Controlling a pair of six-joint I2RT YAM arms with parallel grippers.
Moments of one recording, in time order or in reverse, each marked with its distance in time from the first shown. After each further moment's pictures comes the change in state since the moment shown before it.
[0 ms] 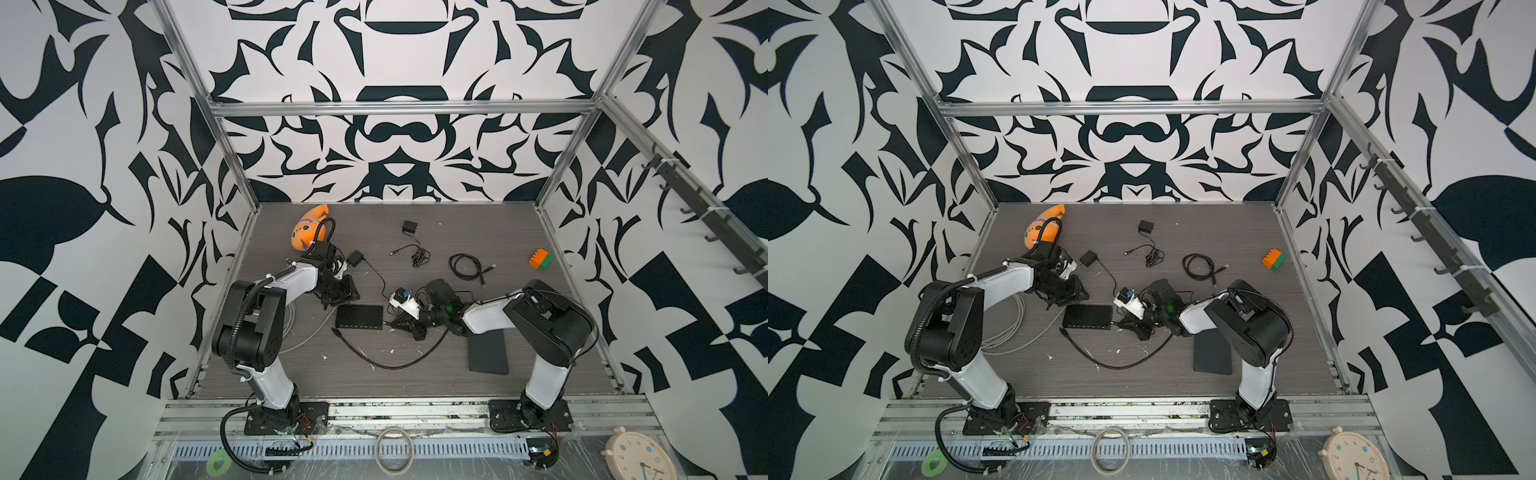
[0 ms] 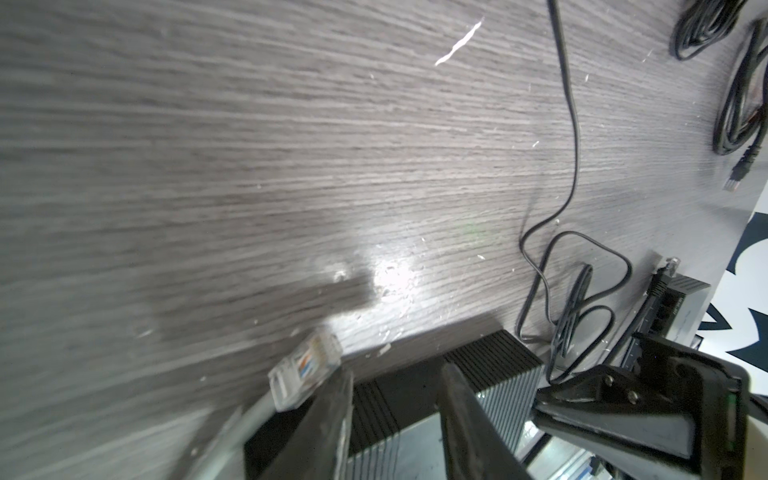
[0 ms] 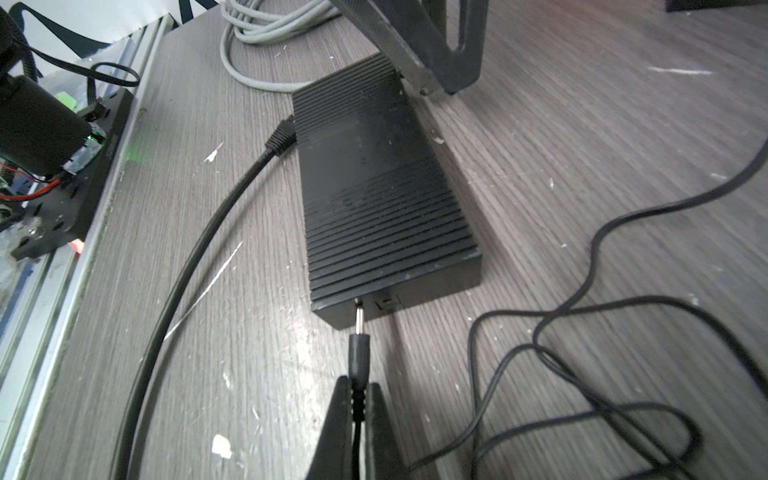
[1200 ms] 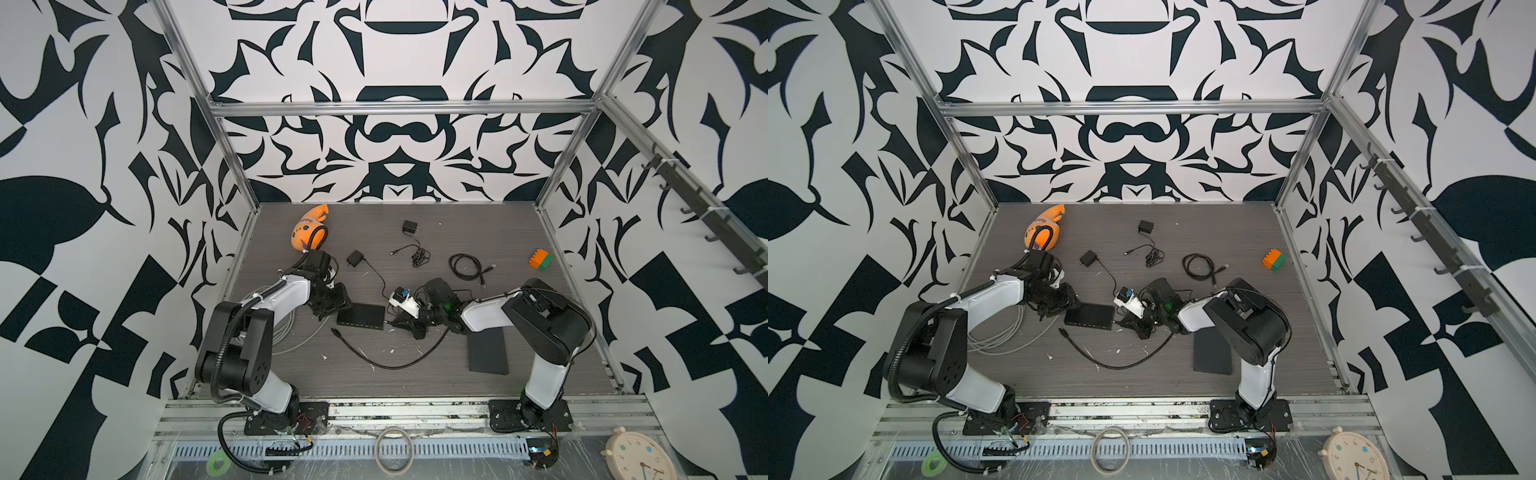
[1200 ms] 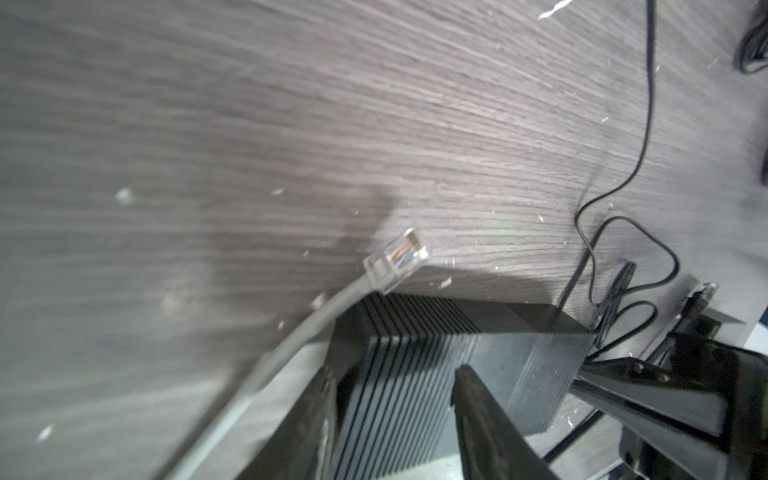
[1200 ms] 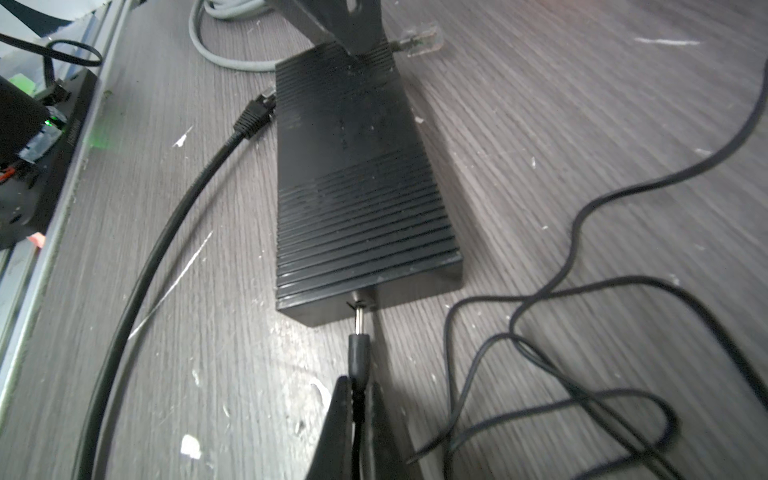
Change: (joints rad) left arm 0.006 -0.141 -0.121 -0.014 -0.095 -0.095; right arm -0.007 0.014 0.025 -0.056 0.042 -0.023
